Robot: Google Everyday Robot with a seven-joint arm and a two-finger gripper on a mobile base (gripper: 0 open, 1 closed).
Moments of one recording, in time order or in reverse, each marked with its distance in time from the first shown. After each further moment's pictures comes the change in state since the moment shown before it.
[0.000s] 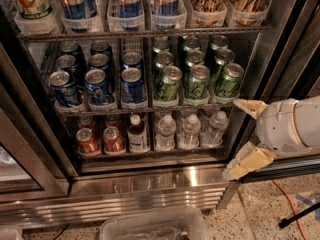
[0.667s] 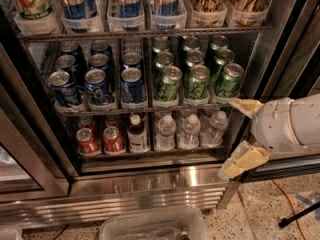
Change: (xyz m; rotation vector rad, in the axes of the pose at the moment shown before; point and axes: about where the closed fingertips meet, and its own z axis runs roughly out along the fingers) arm -0.008 0.002 0.004 -0.016 -0.037 -0.003
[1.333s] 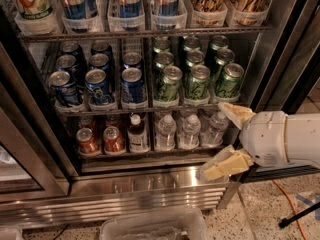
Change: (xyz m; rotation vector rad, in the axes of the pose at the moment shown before) arm -0.036 0.019 0.014 0.022 -0.240 0.141
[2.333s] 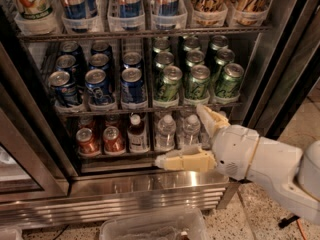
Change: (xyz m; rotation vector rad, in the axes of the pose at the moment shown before) arm -0.047 0.017 0.040 0.081 -0.390 0.245
